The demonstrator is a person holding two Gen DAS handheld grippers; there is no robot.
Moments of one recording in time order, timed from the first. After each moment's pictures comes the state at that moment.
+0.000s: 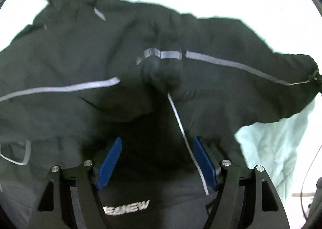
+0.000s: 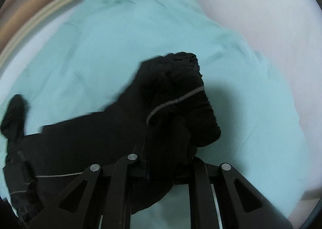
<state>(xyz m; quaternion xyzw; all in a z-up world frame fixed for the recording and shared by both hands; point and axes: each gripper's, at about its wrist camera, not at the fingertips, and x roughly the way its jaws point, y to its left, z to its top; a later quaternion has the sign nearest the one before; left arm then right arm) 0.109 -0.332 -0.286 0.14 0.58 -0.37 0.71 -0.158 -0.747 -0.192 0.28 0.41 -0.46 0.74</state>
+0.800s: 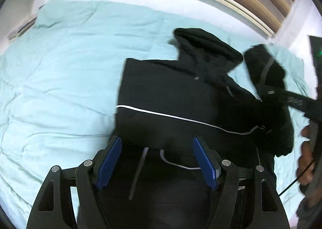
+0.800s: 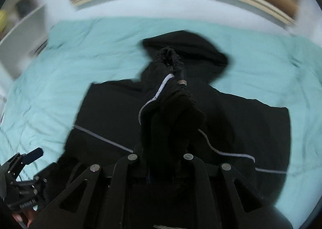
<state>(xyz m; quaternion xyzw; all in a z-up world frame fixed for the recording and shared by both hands) 0.254 -0.046 -0.207 0.02 0.50 -0.25 0.83 0.215 -0.313 -0.186 0.09 0.50 -0.11 0.86</state>
